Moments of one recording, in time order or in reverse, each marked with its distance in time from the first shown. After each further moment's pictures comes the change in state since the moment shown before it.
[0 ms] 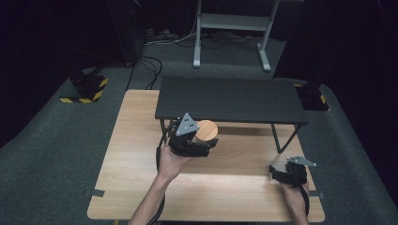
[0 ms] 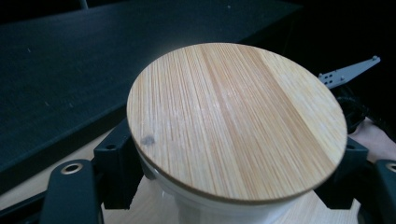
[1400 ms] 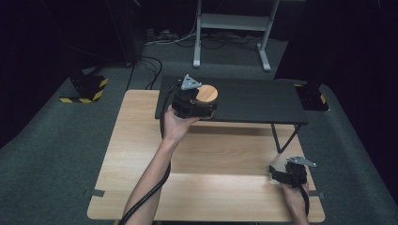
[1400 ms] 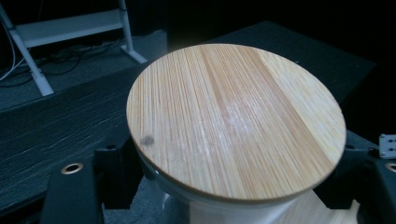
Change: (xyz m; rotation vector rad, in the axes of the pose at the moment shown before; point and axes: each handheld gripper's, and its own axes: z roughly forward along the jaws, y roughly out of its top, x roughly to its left) left arm 0.040 0.074 0.032 0.032 0.119 -0.082; right arm 0.000 0.000 0.000 0.001 0.001 -0.003
